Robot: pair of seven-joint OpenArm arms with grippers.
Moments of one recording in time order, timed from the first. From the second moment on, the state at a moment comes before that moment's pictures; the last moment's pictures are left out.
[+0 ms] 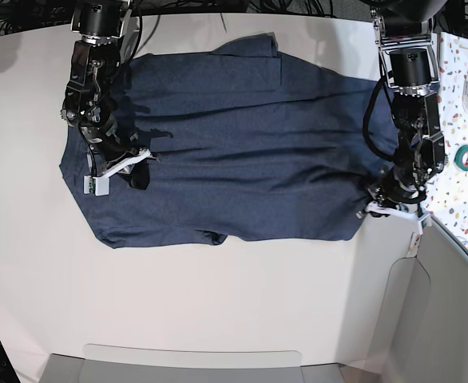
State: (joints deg) left arm -13.3 -16.9 -11.9 71.4 -40.4 5.2 43.9; right arm -0.7 2.2 14.2 77.6 23.5 18.8 -31.5
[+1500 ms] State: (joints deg) left arm -0.3 -14.8 -8.4 91.1 -40.2 5.1 48.1; right arm -0.5 2.2 14.2 77.6 23.5 18.9 -31.7
